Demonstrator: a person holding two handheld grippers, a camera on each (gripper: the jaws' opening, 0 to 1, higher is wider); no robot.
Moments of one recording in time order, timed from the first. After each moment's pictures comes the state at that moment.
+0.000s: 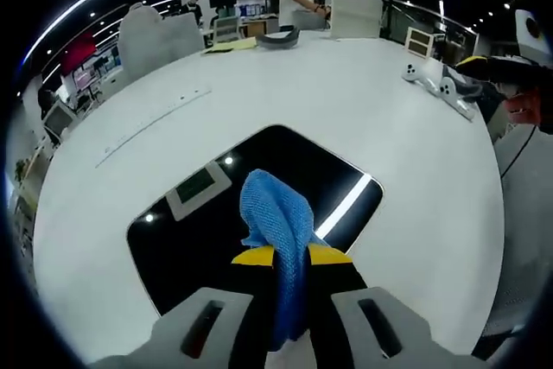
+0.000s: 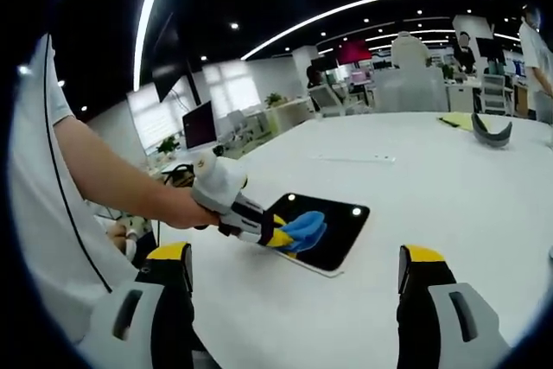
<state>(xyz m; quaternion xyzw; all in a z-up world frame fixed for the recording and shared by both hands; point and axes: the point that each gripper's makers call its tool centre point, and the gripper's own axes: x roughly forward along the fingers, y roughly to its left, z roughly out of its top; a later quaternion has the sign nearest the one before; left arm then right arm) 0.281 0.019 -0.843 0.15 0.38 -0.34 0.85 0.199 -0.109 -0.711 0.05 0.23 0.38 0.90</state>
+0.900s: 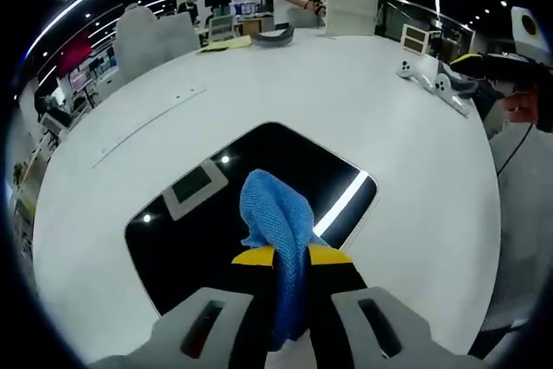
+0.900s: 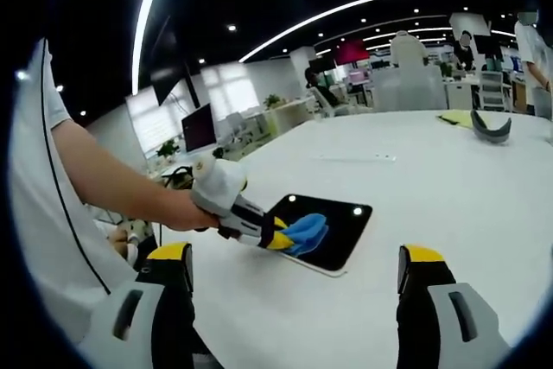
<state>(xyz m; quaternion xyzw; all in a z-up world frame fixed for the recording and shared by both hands) 0.276 0.019 -0.844 0.15 0.38 -0.35 0.84 0.197 -0.106 -0.712 0.06 0.24 0.37 0.90</state>
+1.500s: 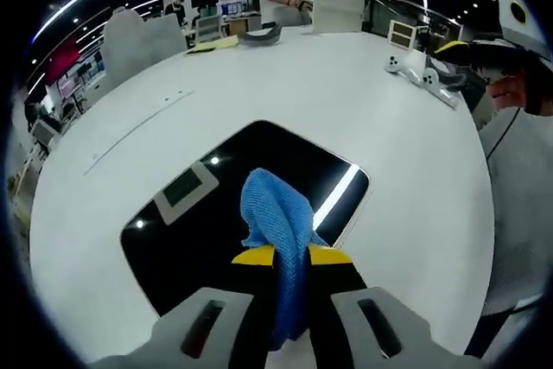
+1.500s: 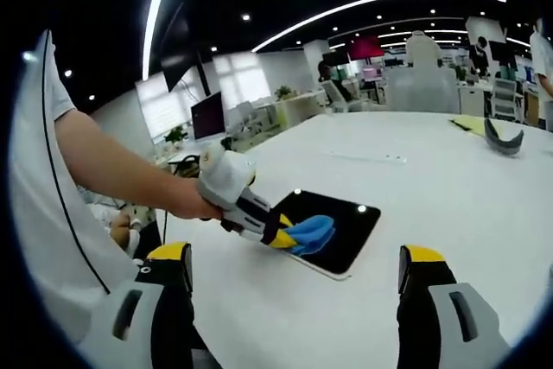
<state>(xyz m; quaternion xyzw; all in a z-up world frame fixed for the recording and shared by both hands) 0.273 0.021 -0.844 0.16 0.39 -0.39 0.82 0.203 -0.095 -0.708 0.03 0.24 0.39 0.89</state>
